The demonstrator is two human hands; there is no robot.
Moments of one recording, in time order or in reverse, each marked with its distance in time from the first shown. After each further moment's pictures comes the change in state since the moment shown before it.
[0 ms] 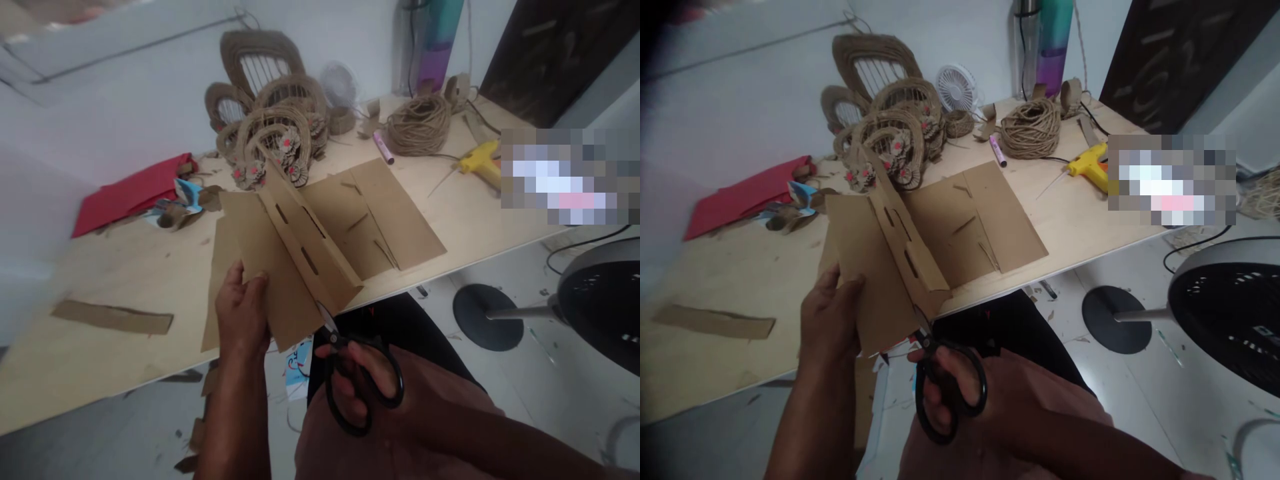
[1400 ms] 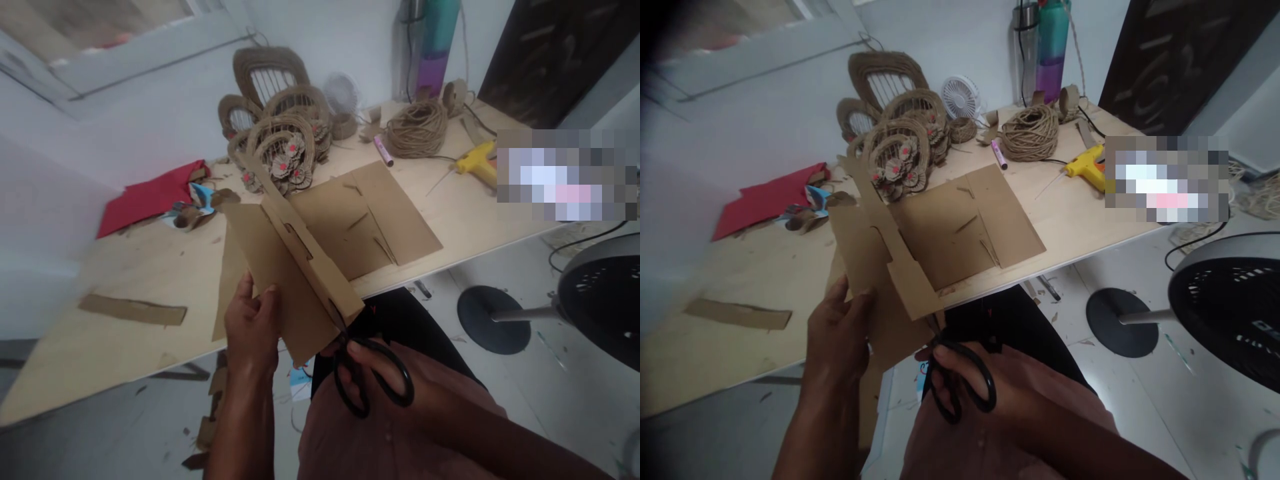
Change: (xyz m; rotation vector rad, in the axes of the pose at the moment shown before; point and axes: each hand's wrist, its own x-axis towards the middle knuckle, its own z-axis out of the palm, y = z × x) left_hand -0.034 -0.001 -0.009 0.083 -0.031 -0.019; right_hand -0.023 -0.031 0.015 -0.288 0.007 -0.039
